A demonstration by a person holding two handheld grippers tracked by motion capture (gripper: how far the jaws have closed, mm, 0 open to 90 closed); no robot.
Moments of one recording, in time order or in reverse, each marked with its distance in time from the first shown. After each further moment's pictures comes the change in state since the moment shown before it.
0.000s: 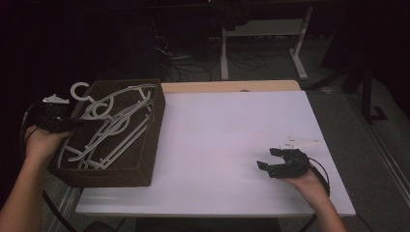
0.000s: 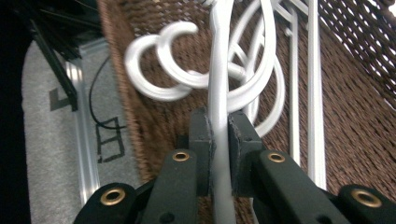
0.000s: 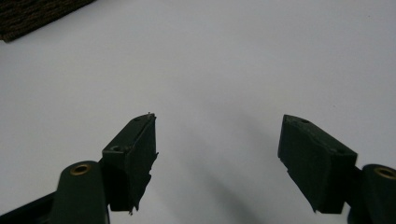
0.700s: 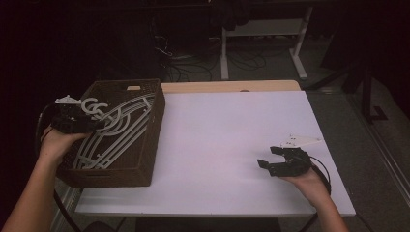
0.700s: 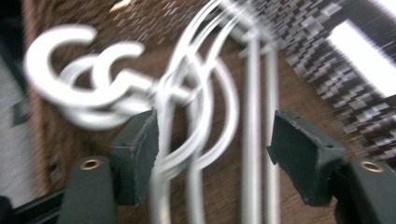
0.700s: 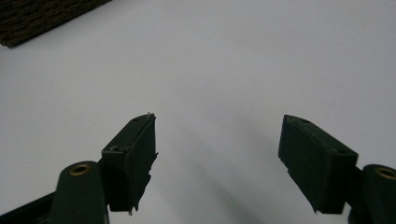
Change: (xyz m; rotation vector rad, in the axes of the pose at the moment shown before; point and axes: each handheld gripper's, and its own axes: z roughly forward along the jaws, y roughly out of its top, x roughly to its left) left arm -0.032 0.011 0.007 -0.102 -0.125 -0.025; right arm -0.001 0.005 -0.004 -0.013 0.000 -0.005
